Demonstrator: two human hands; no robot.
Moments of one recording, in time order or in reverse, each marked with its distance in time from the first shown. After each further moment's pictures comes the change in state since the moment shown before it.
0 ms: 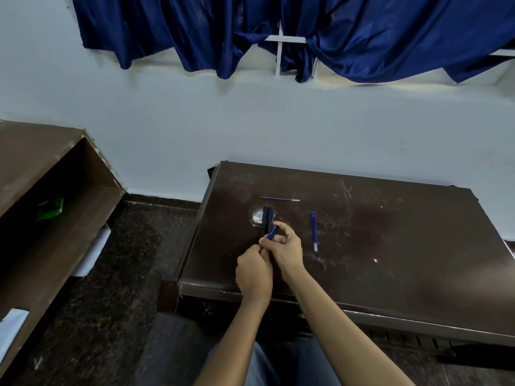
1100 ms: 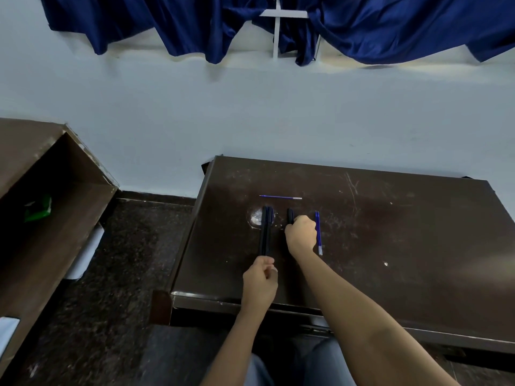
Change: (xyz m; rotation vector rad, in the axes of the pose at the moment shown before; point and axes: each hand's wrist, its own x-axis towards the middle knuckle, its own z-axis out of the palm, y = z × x) left_hand 0.030 -0.038 0.033 -0.108 -0.315 0.072; right_hand 0.102 0.000 -0.012 -0.823 0.287 0.071
